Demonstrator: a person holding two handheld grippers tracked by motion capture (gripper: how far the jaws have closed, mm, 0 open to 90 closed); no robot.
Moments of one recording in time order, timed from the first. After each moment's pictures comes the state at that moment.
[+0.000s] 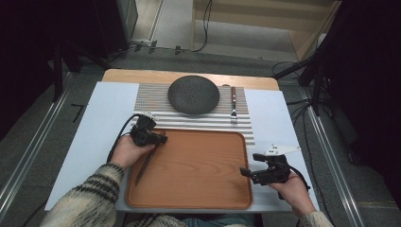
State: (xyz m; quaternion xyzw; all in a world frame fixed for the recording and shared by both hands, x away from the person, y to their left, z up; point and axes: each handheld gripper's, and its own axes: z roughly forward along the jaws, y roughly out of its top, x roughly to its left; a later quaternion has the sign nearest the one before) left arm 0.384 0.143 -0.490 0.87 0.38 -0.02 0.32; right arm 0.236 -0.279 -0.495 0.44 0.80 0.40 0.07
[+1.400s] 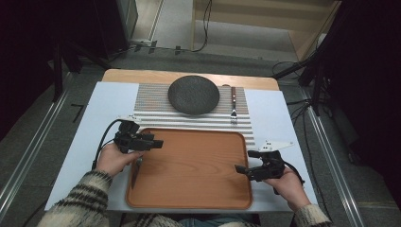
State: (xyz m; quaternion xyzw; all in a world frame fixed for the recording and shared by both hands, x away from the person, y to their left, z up) left arm 0.347 0.178 -0.468 0.82 0.39 -0.04 0.42; right arm 0.250 -0.267 -0.493 0.42 0.81 0.41 0.07
